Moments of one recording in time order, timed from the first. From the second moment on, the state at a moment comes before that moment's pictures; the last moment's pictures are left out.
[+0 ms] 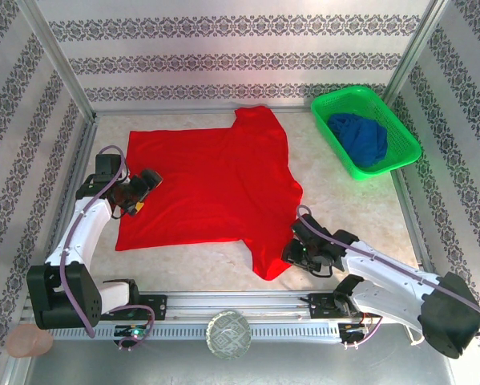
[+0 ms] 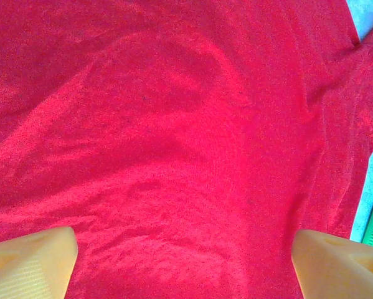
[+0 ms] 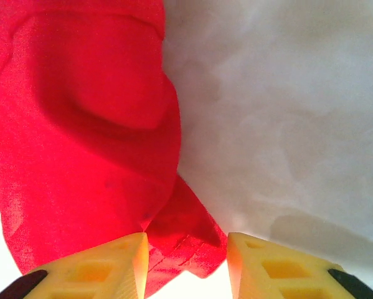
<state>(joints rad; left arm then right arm) 0.11 1.22 0.88 -0.66 0.34 -0.78 0.71 0.97 0.43 -0.67 -0.14 1.04</state>
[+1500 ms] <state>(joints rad) 0.25 0.98 0.59 -0.95 0.08 -1.05 0.74 0.45 0.28 -0.93 -0.18 1.25</state>
